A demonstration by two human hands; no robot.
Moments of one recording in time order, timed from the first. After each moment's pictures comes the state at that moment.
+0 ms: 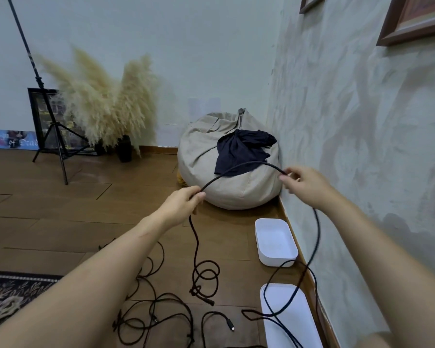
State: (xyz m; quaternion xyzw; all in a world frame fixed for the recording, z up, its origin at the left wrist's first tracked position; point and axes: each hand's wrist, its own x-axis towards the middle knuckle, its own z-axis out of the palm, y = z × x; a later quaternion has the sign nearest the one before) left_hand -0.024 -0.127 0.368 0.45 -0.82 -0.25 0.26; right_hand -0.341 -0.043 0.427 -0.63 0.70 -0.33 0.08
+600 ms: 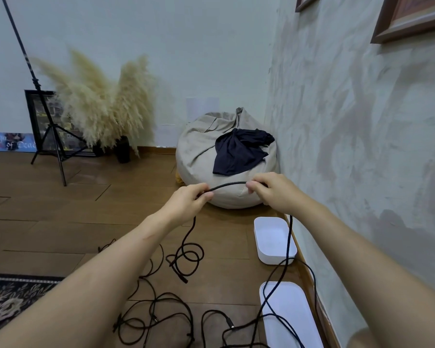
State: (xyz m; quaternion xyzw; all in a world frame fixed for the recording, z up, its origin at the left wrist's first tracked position) left_hand -0.039 -0.120 0.375 0.41 -0.85 -0.20 0.27; right_hand -0.293 -0.049 0.417 -0.73 0.62 -0.28 0.08
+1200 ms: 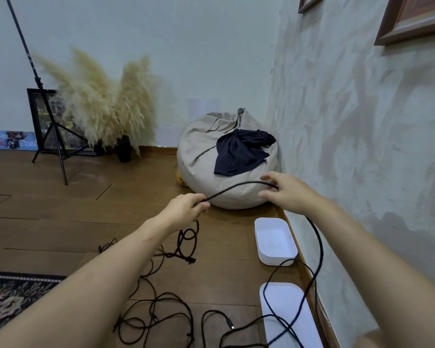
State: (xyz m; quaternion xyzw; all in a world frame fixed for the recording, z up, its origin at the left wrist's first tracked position) left_hand -0.030 -0.126 0.358 0.45 -0.84 -0.23 0.20; right_hand -0.313 -0.044 0.422 -0.69 0.68 -0.21 0.11
